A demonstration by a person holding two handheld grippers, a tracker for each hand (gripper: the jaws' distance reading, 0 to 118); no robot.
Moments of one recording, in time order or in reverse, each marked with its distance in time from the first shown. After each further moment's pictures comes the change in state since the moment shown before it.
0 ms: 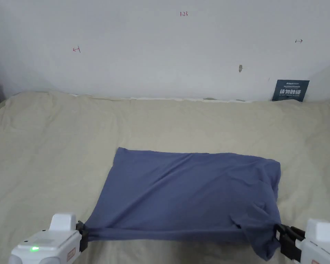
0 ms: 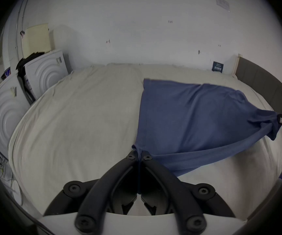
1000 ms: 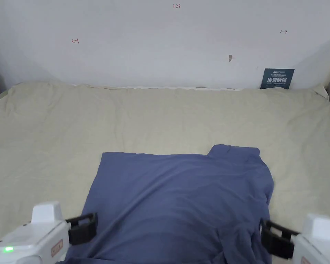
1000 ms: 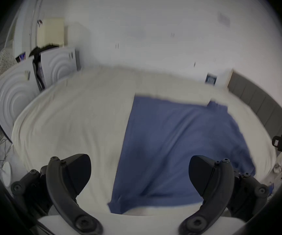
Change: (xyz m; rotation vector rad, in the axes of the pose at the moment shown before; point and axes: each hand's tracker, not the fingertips) left arm 0.015 -0.008 0.133 0.182 -0.046 0.116; right arm -0.051 -0.027 0.123 0.129 -0.215 -0.001
